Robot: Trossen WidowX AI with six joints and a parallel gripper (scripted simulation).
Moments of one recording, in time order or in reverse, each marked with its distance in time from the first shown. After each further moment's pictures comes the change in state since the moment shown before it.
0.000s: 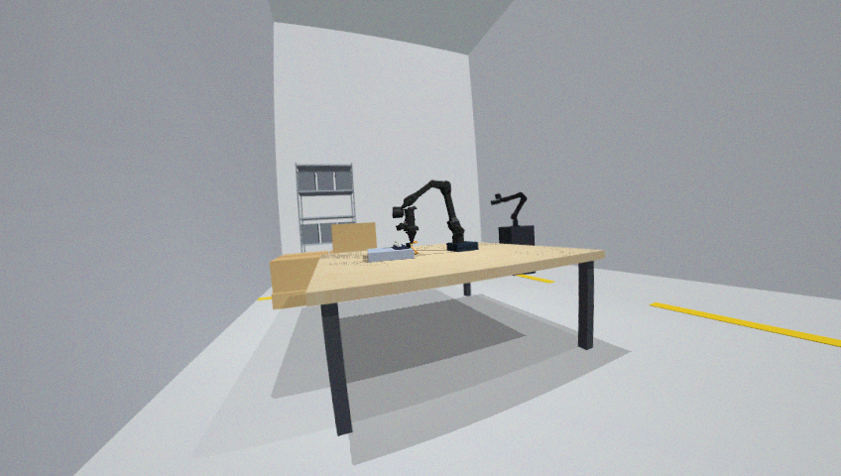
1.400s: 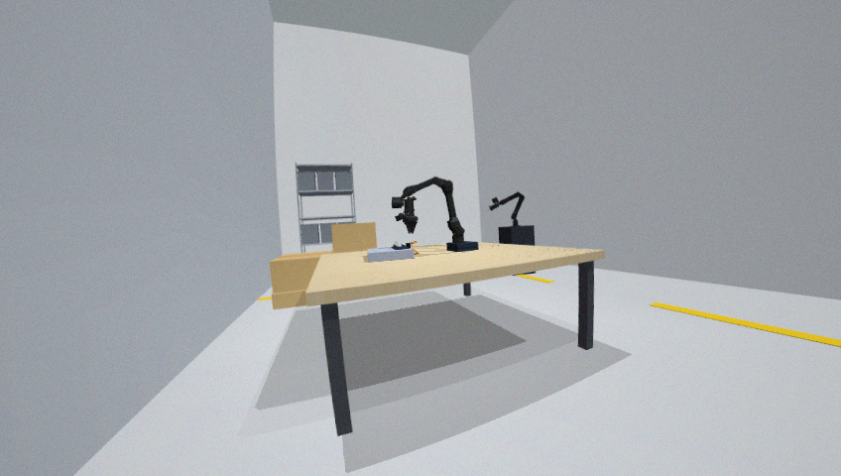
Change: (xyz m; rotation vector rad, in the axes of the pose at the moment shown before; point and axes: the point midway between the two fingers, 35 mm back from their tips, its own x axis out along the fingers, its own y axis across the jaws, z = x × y) arm -0.058 0.002 0.001 -0.002 -0.008 -0.003
